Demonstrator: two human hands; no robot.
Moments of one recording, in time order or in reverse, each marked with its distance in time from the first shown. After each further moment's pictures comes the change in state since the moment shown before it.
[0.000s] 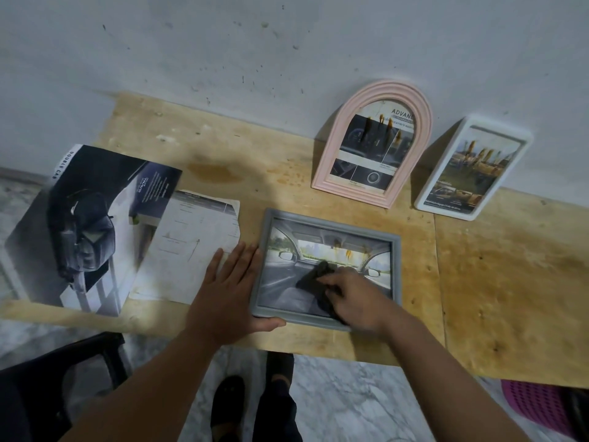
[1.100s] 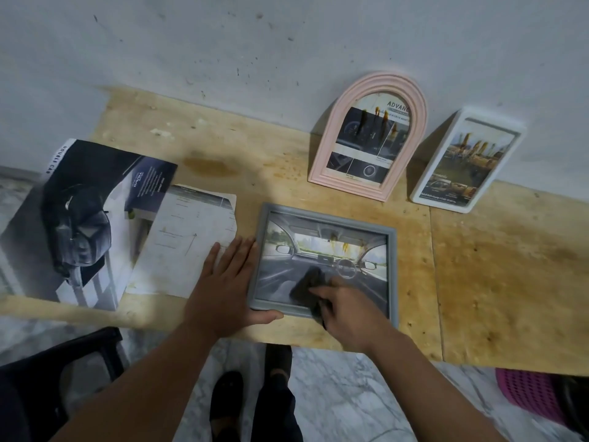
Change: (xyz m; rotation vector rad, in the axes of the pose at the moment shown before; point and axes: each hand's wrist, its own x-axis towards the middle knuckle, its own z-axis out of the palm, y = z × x) left_hand 0.000 -0.001 0.002 0.009 -0.018 -0.002; right_hand -0.021 0.008 0.036 -0.176 0.078 -0.039
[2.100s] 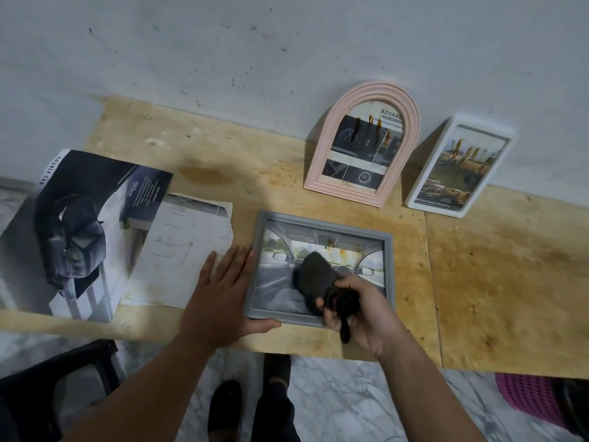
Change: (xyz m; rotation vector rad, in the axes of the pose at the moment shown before) left_hand 0.000 0.000 -0.003 -0.028 0.007 0.002; right_hand -0.004 -0.012 -0.028 1.928 -0.036 0.575
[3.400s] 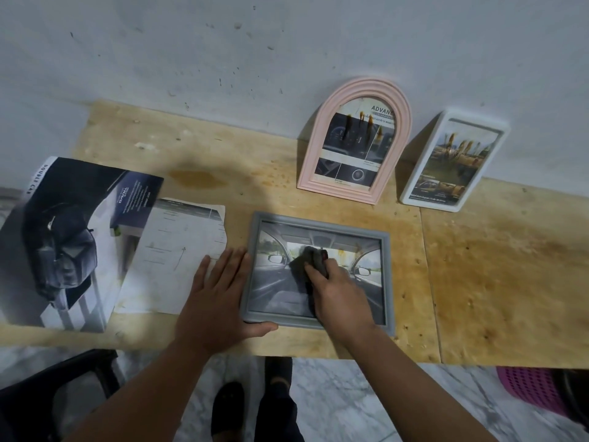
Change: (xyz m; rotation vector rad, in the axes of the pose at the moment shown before) left_hand 0.001 0.001 0.000 0.003 -0.020 -0.018; right_hand 0.054 0.022 -0.019 -2.047 0.378 -0.881
